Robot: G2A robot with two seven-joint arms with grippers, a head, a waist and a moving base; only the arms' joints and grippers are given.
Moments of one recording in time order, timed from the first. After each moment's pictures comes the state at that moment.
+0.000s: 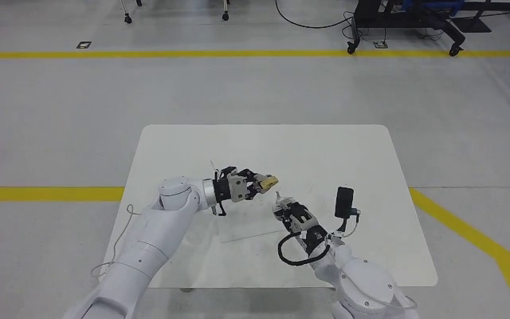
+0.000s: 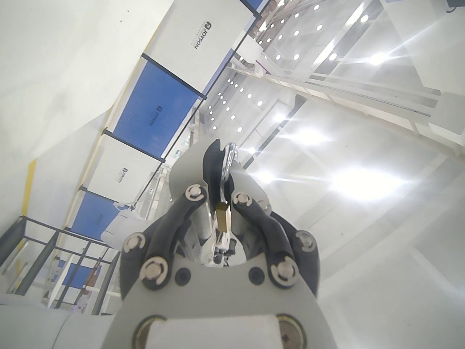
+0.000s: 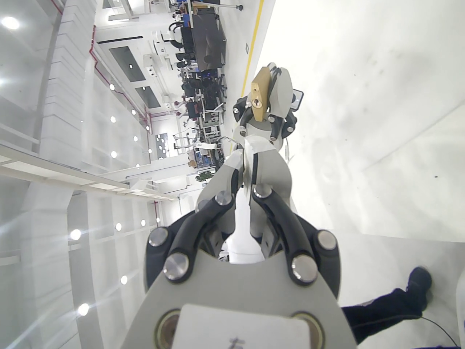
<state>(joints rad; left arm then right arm) 0.70 -1.41 -1.01 -0.90 -0.76 0.37 -0.99 -1.42 -1.22 1.11 -2.28 0.34 0.79 -0.18</state>
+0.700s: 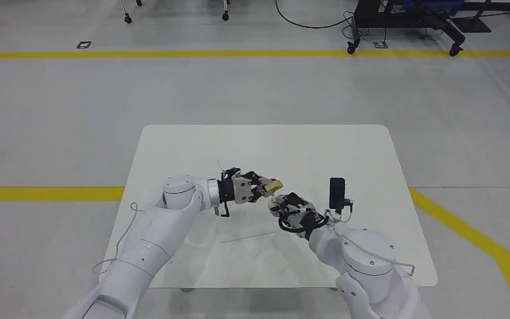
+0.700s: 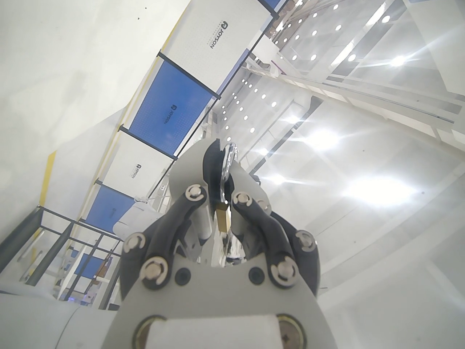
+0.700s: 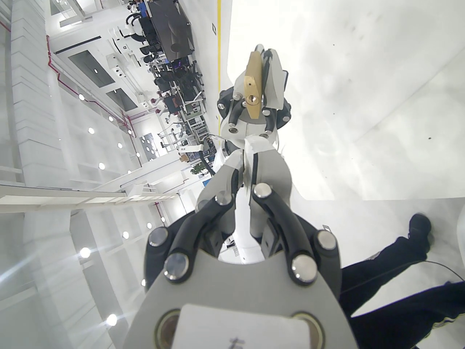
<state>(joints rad) 0.68 -1.42 -0.98 -0.89 -0.75 0.40 -1.00 -1.27 -1.27 1.16 -2.21 0.60 1.01 -0.22</state>
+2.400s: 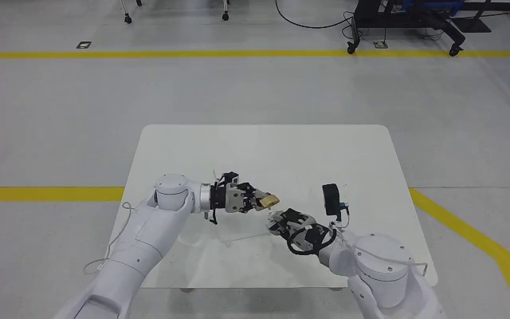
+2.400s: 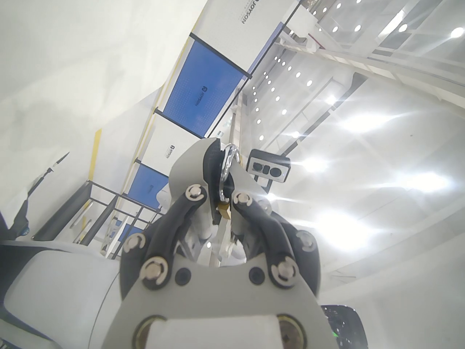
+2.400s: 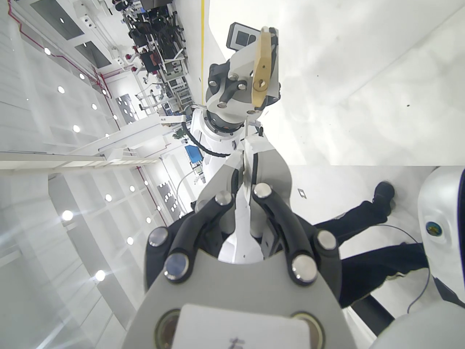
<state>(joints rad) 0.67 -1.37 -0.98 -0.89 -0.60 0.36 -1.22 -1.33 -1.17 1.25 -2.23 0.45 1.01 0.22</state>
